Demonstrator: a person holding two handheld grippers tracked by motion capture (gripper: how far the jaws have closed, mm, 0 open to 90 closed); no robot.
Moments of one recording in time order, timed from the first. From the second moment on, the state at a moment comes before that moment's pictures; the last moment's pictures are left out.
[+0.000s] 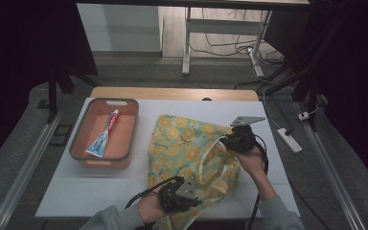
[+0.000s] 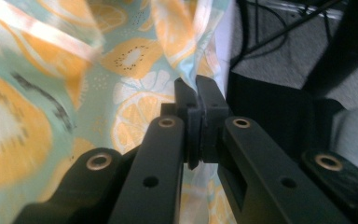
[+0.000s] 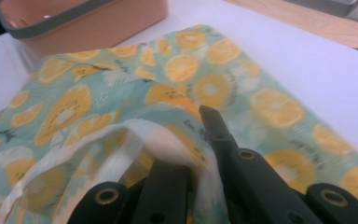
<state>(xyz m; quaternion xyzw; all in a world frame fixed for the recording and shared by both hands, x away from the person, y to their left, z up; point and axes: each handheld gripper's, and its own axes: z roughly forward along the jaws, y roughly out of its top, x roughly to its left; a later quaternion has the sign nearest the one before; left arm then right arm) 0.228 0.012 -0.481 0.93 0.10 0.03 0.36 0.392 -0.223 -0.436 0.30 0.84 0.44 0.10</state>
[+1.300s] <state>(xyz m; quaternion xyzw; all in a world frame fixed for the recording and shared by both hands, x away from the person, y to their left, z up) 0.295 0.045 -0.479 0.90 0.24 0.13 0.34 0.380 -0.230 -0.436 0.30 0.84 0.44 0.10</state>
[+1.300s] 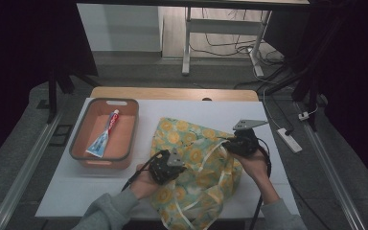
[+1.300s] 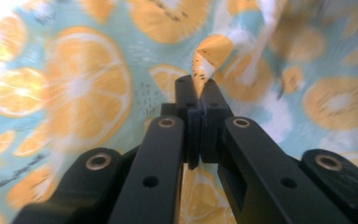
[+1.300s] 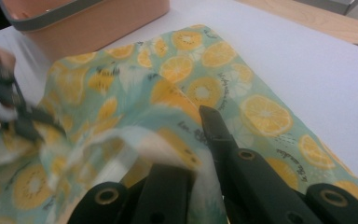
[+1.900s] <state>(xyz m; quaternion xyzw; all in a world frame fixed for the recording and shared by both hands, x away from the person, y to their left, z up) 0.327 0.118 -0.434 0.82 0.33 0.15 0.44 0.354 -0.231 -0.412 0.24 0.85 0.46 0.09</state>
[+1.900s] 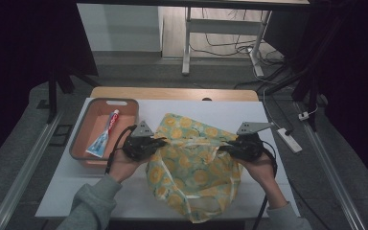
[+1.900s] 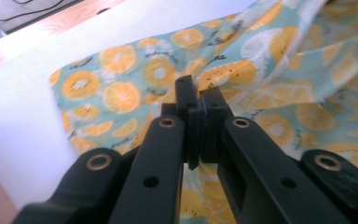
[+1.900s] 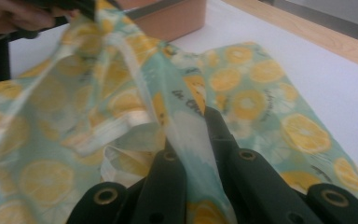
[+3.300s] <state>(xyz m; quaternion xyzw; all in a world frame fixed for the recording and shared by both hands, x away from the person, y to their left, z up) 0.333 0.146 -0.430 0.83 0.33 0.08 0.44 0.379 -0.227 -0.449 0.28 0.84 0.45 0.04</state>
